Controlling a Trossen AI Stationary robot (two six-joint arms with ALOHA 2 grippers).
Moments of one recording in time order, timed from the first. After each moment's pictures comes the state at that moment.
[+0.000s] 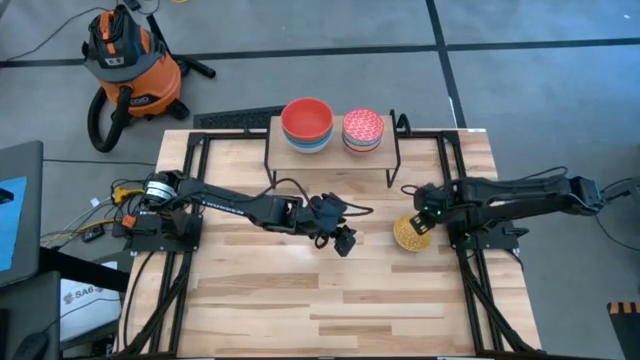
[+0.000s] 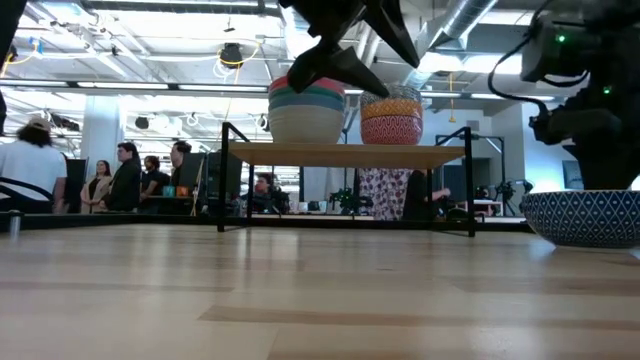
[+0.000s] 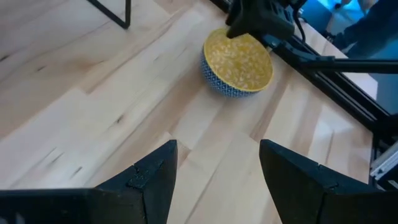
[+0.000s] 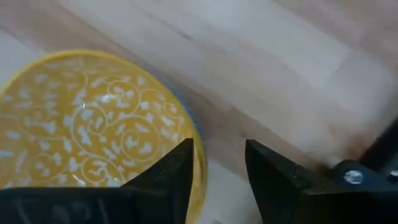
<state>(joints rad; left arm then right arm) -0.15 1.84 1.48 -0.27 -0.30 -0.73 -0.11 0.87 0.50 -1.00 0.07 0.91</state>
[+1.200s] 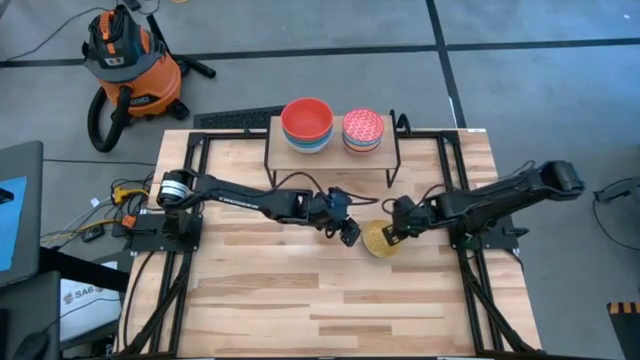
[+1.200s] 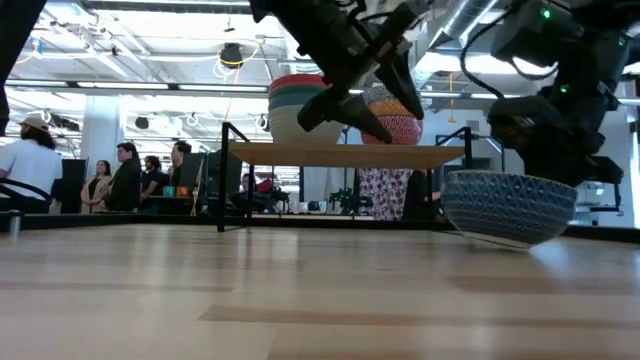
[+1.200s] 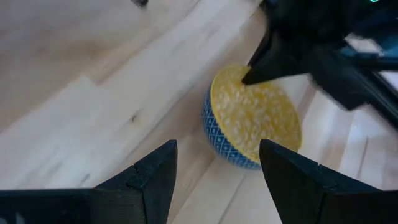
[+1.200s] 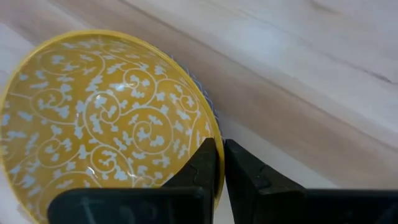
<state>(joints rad) -0.07 1.93 1.48 -0.23 -0.22 -0.75 0.11 1.16 0.52 -0.48 0.10 1.19</state>
